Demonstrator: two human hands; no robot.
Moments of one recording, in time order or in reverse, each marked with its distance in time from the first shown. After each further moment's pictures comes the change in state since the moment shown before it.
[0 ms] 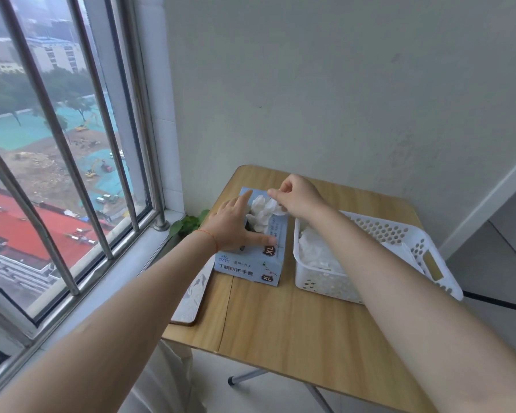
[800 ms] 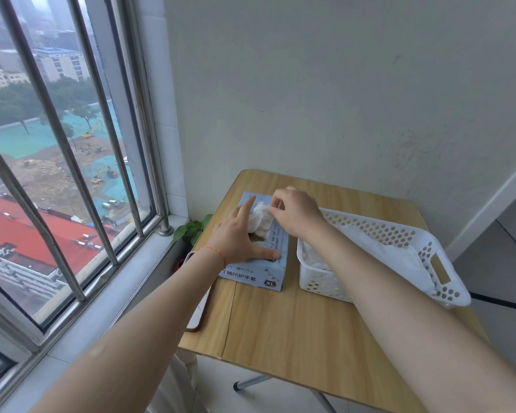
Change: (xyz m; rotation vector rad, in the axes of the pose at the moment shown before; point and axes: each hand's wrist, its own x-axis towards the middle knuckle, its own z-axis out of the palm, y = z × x) left_hand -0.007 0.000 0.018 -0.093 0.082 -0.022; right_hand -0.006 0.008 0.017 -0.368 0.083 -0.292
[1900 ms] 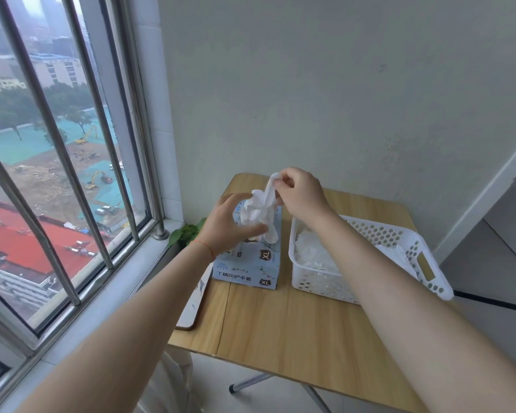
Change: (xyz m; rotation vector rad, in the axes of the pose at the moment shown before) left_hand -0.004 0.011 -0.019 -0.318 0.224 0.057; right_hand -0.006 -0.009 -0.042 0.441 0.164 0.105
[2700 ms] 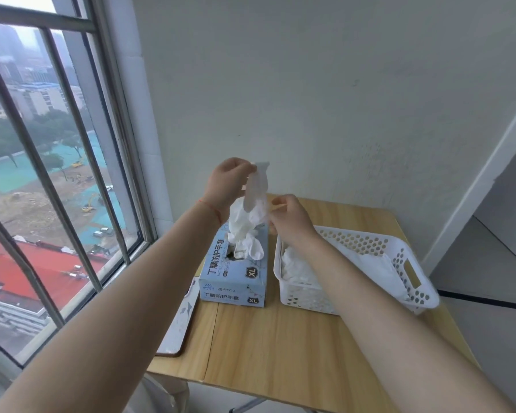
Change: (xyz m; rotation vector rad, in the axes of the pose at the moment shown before) left_hand 0.064 0.102 -0.018 -0.640 0.095 -0.181; right_hand -0.007 0.021 0.001 0.305 -0.042 0.302
